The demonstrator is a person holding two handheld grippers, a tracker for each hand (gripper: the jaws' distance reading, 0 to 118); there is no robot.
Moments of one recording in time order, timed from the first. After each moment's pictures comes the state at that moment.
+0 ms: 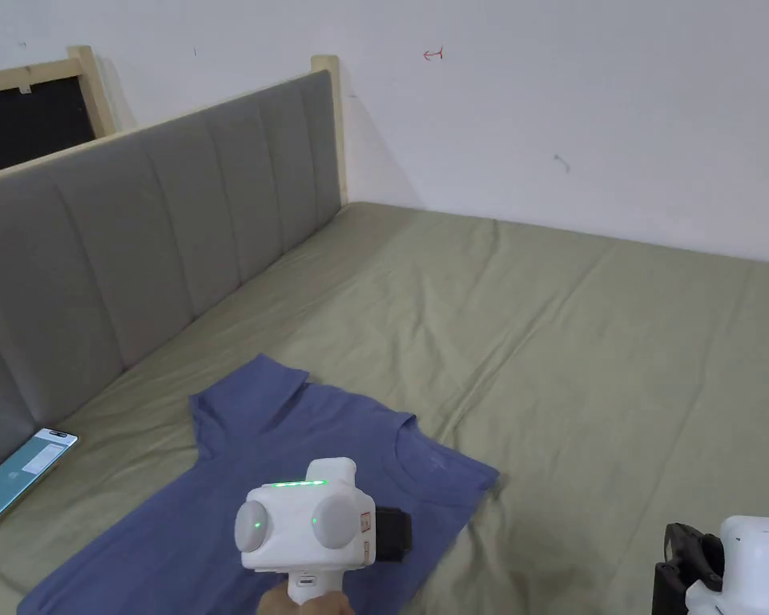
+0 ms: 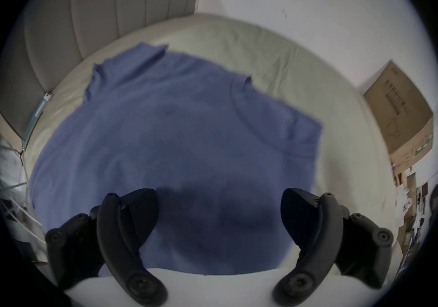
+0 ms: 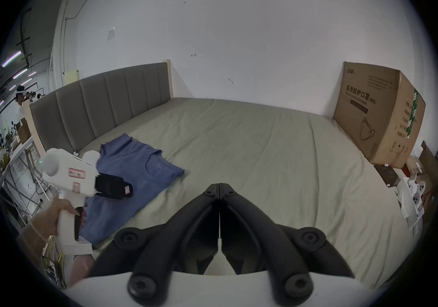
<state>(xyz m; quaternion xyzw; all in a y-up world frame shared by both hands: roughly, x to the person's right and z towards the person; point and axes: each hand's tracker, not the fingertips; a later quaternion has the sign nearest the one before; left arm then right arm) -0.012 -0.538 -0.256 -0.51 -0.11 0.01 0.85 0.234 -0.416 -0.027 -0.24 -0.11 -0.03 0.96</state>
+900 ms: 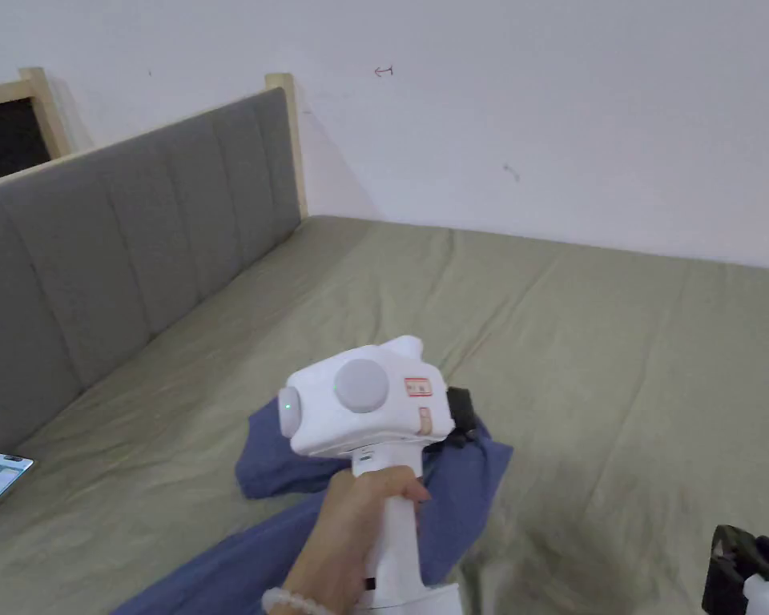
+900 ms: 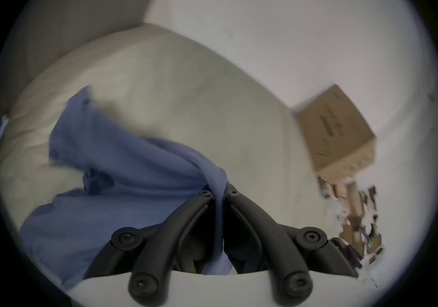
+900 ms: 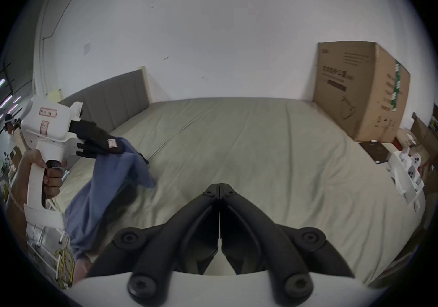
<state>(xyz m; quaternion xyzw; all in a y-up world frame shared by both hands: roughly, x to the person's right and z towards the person) 0.108 -0.388 -0.252 -0.43 -0.34 0.17 0.82 0.302 -0.394 0.020 -0.22 -0.19 -0.09 0.95</state>
